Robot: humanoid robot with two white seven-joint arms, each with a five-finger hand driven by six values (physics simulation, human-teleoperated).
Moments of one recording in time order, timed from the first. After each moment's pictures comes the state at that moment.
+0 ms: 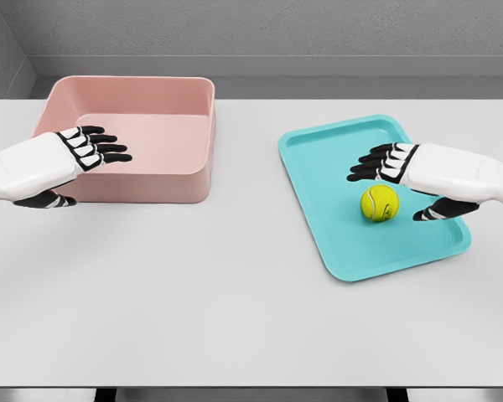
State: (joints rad) left arm -0.37 1.08 -0.48 -1.65 -0.47 -0.61 -0.08; right arm -0.45 -1.07 0.51 -1.73 0.14 -0.61 0.45
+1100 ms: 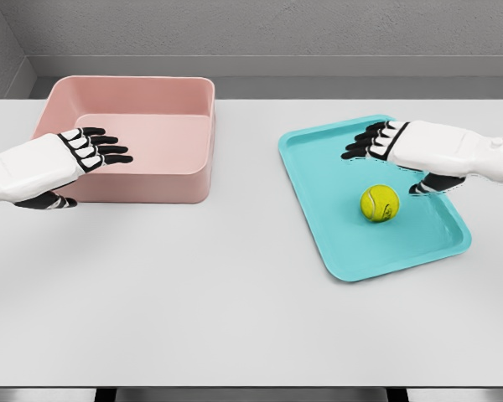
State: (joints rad) left arm -0.36 1.07 -0.48 -1.65 -0.47 -0.61 -0.08; right arm -0.58 -0.89 0.48 -1.61 0.29 -0.61 0.60
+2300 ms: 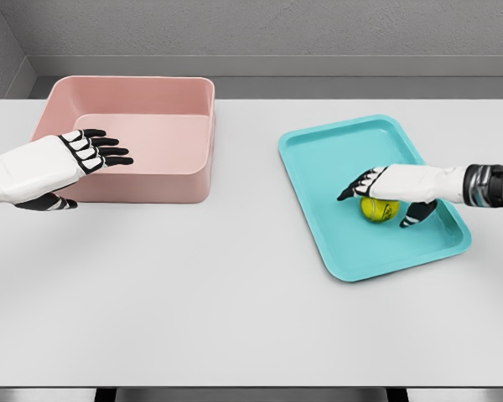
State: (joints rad) left arm -0.36 1.07 -0.49 -1.65 -0.47 -0.61 -0.08; right arm -0.69 -0.81 0.76 -1.32 0.37 -0.61 0.61
